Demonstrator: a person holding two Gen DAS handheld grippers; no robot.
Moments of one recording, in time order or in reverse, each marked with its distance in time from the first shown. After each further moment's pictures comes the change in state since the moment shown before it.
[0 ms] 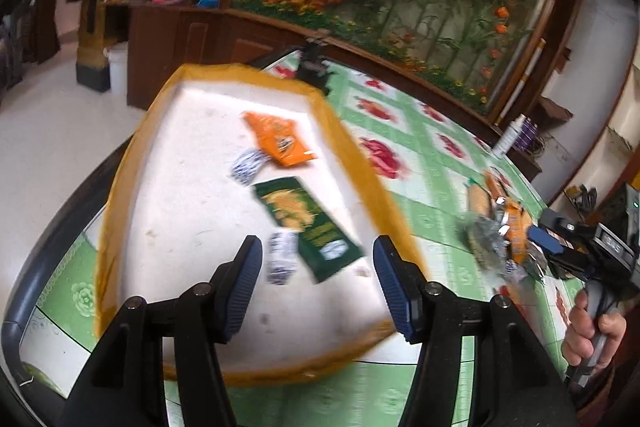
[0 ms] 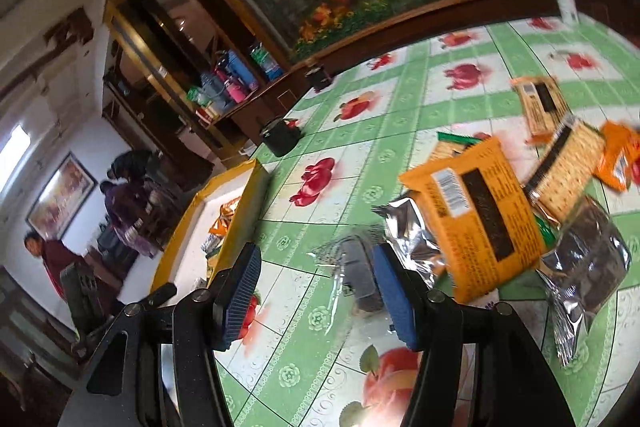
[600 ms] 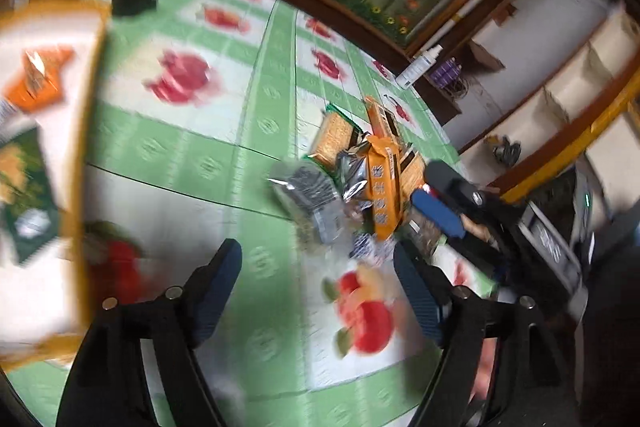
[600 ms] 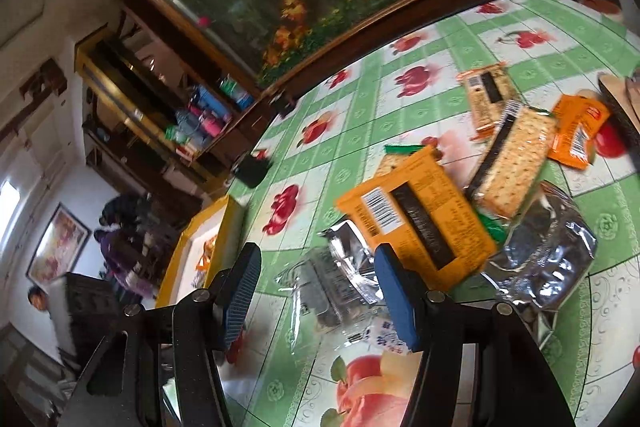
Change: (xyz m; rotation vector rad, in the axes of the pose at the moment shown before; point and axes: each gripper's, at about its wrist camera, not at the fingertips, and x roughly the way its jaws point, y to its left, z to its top) left arm 0.096 -0.142 0.001 -0.070 0.333 -0.350; right arm -0.023 -0.032 0.007 0.161 -0.078 -0.043
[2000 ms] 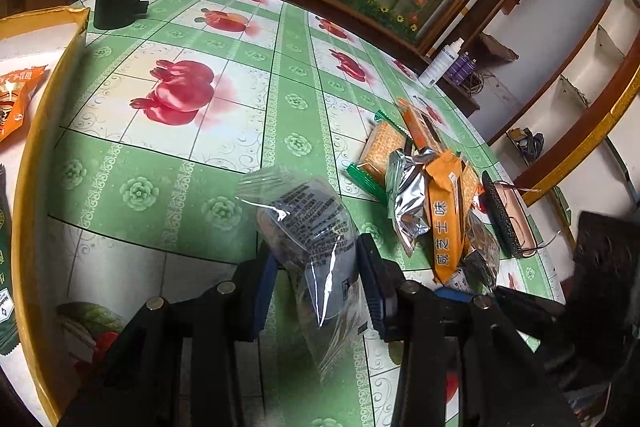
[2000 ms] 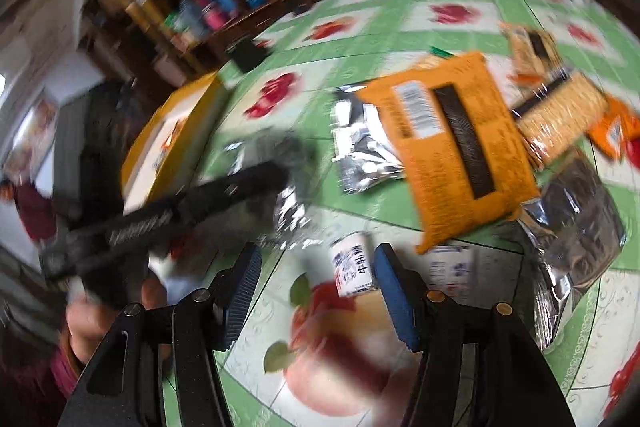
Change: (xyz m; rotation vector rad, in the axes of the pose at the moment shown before) left arm 0.042 0.023 0.015 0.109 -0.046 0.090; right arm 0.038 0.015 -0.041 -0.328 0.325 -0.097
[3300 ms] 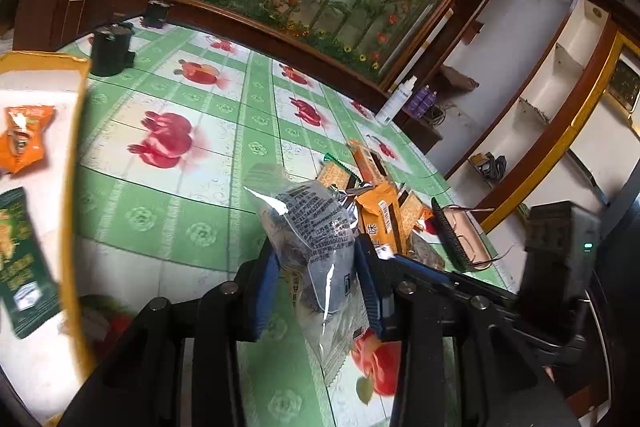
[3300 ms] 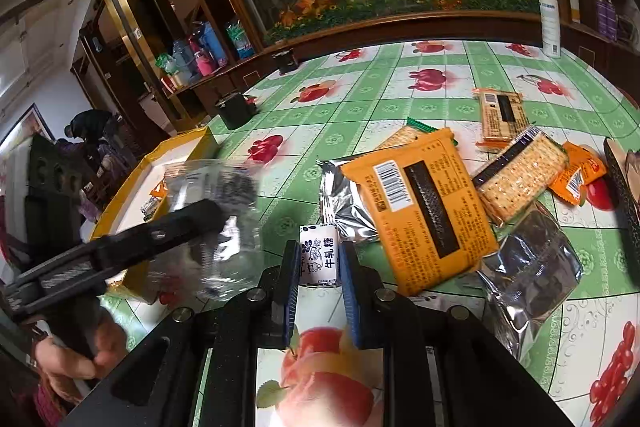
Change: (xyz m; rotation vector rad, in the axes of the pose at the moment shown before) left arm -0.062 -0.012 -0.005 0.034 -0.156 -0.122; right arm -0.025 0.007 0.007 0.012 -0.219 -0.101
